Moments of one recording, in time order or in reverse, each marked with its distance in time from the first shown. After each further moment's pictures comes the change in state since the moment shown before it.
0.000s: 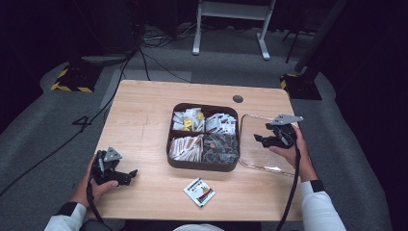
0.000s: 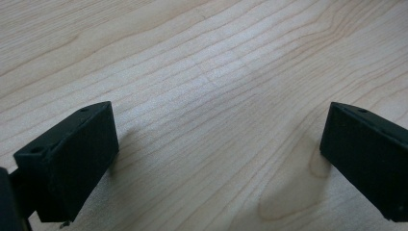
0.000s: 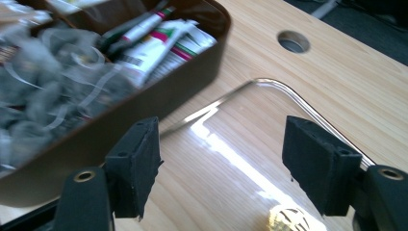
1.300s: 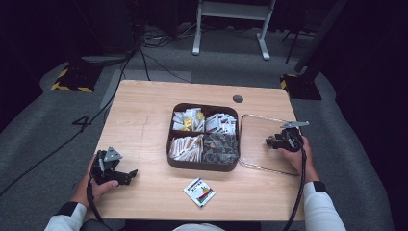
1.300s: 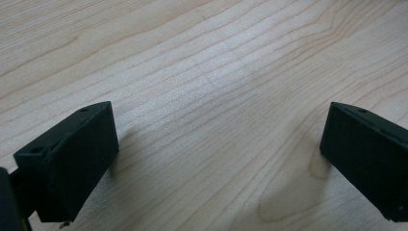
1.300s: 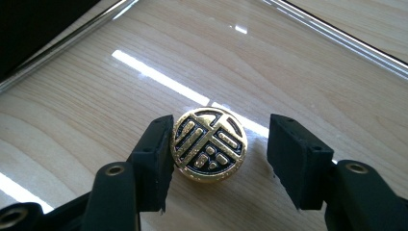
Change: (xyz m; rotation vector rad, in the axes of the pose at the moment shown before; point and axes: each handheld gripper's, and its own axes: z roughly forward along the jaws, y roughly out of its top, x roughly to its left) left arm 0.000 0.000 0.000 0.000 0.000 0.001; right arm -0.051 -0.065 0.033 0.131 -0.034 0.215
